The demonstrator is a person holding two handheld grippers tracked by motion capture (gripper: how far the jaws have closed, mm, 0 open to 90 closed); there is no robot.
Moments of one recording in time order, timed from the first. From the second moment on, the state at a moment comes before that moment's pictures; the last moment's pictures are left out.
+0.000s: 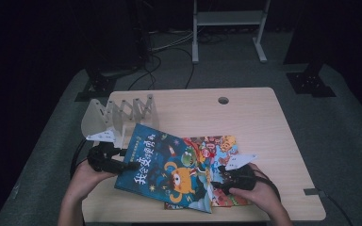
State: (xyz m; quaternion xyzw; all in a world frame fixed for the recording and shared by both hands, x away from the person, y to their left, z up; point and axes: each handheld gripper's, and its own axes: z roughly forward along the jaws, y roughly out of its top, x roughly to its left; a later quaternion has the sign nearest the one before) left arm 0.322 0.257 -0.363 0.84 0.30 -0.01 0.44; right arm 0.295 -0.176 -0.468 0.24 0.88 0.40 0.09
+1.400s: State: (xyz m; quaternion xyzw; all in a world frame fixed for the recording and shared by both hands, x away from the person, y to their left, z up) left arm 0.400 0.200 -0.261 0.88 0.25 -0.03 0.39; right arm 0.290 -0.145 -0.471 0.24 0.87 0.41 0.11
